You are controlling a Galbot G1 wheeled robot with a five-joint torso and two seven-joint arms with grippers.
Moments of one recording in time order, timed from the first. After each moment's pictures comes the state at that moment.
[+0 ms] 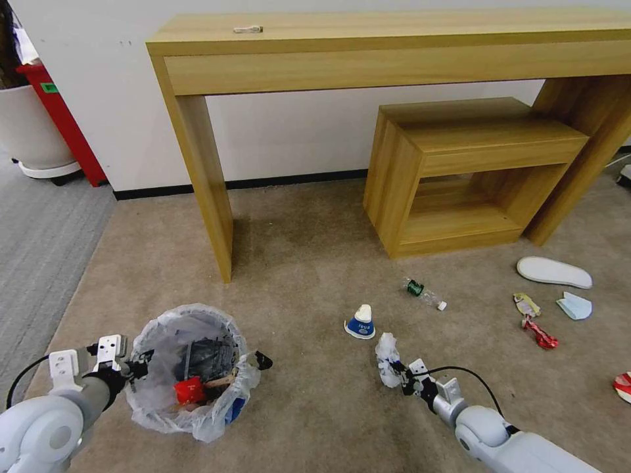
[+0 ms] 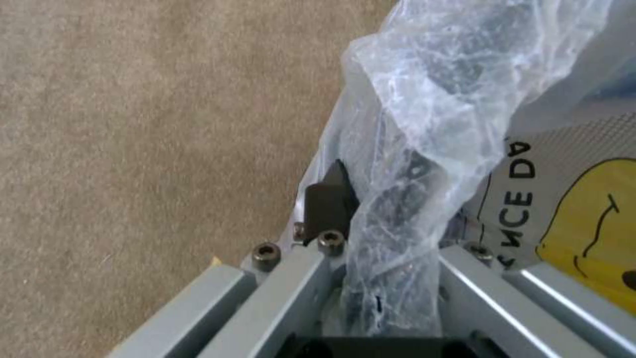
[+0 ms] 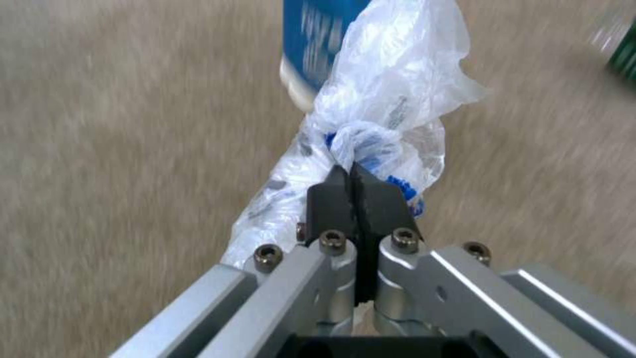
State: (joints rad) left arm 1.67 -0.84 -0.80 -2.08 -1.04 0.64 -0.32; right arm -1.00 0.79 -0.25 1.32 0.63 0.16 -0.07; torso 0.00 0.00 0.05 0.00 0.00
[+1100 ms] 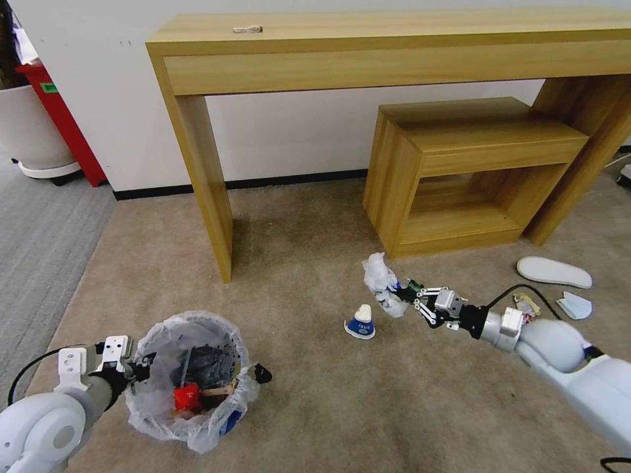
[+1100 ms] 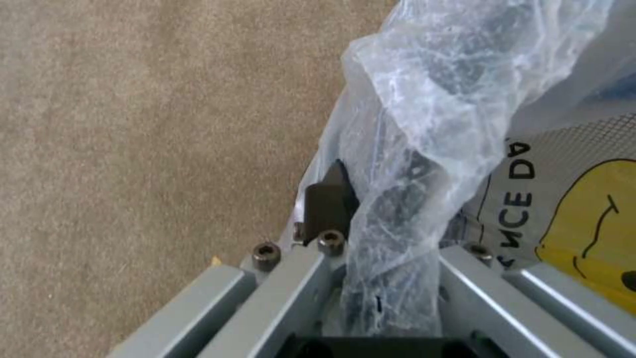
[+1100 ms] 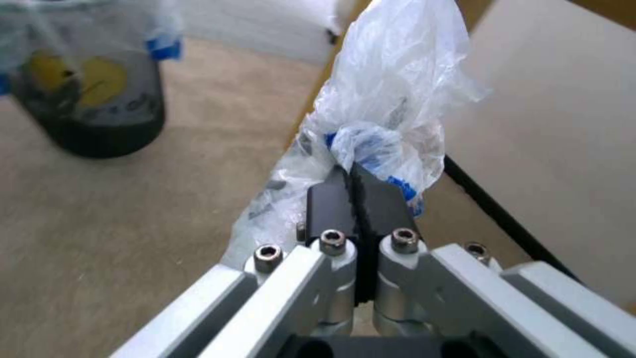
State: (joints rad) left arm 1.67 -0.77 -0.77 -2.09 -1.02 0.66 -0.31; right arm -0.94 0.54 0.08 1.65 0.47 0.41 -0.64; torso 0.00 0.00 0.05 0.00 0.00
